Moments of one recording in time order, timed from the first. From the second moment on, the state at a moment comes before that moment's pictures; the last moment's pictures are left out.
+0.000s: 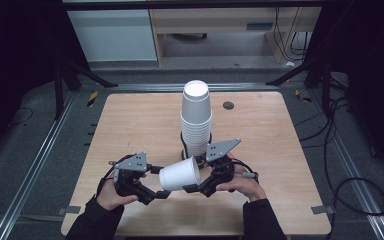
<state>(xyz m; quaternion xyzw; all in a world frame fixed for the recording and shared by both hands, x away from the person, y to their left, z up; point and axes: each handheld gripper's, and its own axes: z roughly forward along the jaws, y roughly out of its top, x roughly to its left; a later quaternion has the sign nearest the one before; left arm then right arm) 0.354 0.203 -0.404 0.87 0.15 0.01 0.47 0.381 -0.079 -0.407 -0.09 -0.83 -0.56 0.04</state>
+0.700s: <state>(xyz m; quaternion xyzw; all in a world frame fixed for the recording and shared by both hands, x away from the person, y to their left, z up) 0.359 0.195 -0.417 0.90 0.17 0.04 0.40 0.395 -0.048 -0.396 -0.07 -0.90 -0.42 0.00</state>
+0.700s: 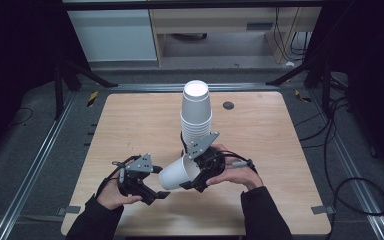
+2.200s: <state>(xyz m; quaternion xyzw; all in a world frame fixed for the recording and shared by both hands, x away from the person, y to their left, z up) 0.369 0.217 -0.417 0.87 0.21 0.07 0.45 0.393 -0.077 -0.379 -0.11 -0.86 -0.49 -0.04</state>
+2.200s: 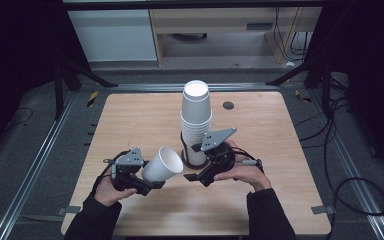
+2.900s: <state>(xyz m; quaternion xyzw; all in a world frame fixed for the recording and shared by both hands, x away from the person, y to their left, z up) 0.356 0.198 -0.411 0.84 0.20 0.09 0.50 0.387 -0.066 -0.402 -0.14 -0.81 -0.57 0.00</state>
